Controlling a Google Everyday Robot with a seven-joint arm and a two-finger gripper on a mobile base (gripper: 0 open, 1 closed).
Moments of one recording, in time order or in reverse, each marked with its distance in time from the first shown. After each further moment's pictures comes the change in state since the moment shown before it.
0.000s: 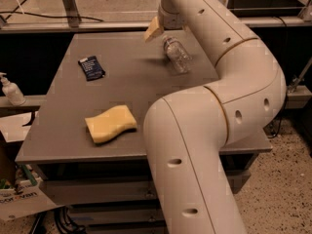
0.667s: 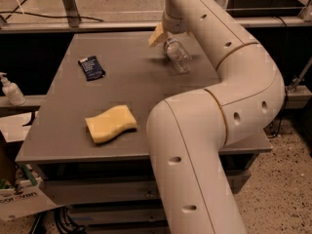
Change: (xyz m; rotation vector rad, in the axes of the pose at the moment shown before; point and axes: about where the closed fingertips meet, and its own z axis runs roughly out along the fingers) arm 0.012 -0.014 0.017 0.010 0.050 0.015
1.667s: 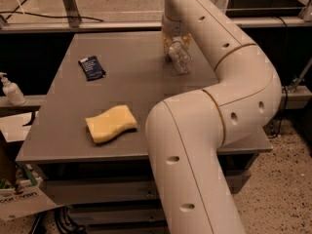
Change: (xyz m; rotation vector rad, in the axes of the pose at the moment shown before) arm 0.007 0.008 0.009 -0.006 0.035 -0.028
